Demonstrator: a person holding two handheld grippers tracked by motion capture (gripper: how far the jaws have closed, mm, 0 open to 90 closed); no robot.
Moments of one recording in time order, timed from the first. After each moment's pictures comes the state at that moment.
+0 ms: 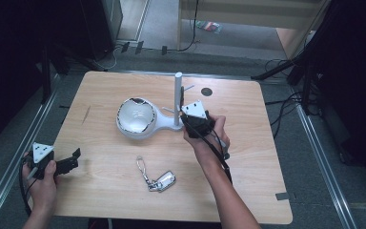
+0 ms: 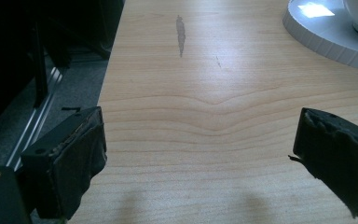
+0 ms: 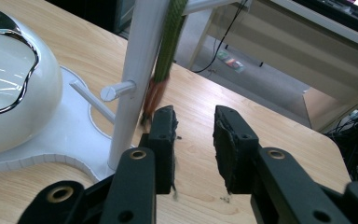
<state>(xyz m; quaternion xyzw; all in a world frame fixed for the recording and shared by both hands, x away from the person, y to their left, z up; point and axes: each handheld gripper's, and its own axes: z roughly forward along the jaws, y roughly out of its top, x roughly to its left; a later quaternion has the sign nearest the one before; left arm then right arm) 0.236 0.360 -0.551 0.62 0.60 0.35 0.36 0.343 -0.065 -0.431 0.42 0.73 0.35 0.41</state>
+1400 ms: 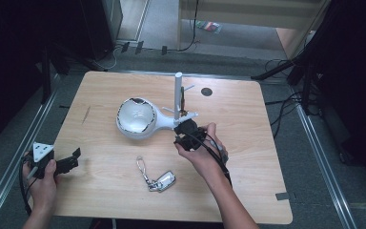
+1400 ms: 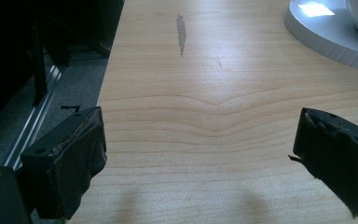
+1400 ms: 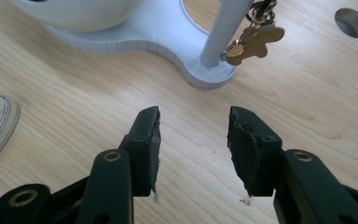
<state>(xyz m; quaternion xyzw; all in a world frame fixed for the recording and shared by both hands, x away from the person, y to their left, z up) 0.238 0.361 -0.551 0.62 0.60 0.34 0.36 0.332 -0.055 -0.453 0.42 0.85 0.25 0.20</state>
